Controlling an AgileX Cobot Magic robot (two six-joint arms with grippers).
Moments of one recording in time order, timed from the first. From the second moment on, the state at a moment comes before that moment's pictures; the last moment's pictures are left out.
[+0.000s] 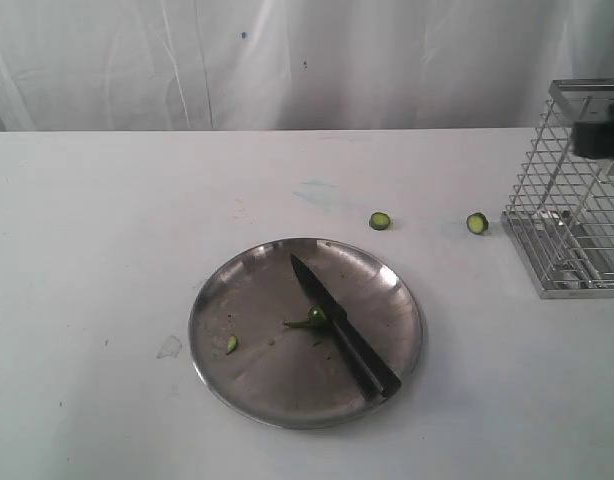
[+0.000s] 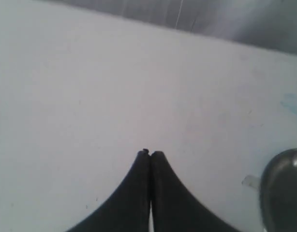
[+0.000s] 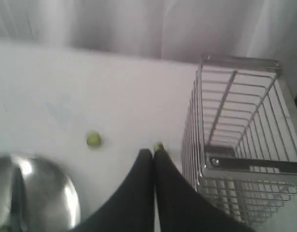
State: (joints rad) left arm 0.19 0.78 -0.43 -0.76 0.20 0.58; right arm 0.13 0.91 -0.73 0.01 0.29 -0.04
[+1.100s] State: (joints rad) left arm 0.13 0.18 -0.32 -0.75 0.81 0.61; right arm -0.10 0.00 -0.02 -0.08 -0.02 0.05
